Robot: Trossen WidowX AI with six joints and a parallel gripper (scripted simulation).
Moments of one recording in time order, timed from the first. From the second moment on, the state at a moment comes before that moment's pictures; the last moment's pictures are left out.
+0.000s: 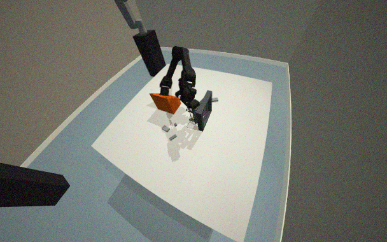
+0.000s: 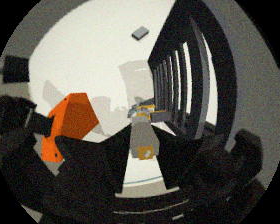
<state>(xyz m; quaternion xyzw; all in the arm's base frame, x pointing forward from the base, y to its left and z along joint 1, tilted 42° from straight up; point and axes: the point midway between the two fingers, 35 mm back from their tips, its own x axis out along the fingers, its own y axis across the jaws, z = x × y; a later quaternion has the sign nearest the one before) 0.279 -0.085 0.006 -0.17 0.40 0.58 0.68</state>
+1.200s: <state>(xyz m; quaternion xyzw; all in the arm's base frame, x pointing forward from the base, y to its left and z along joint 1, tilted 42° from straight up) 0.226 -0.033 0.051 0.06 0.57 0.42 0.70</state>
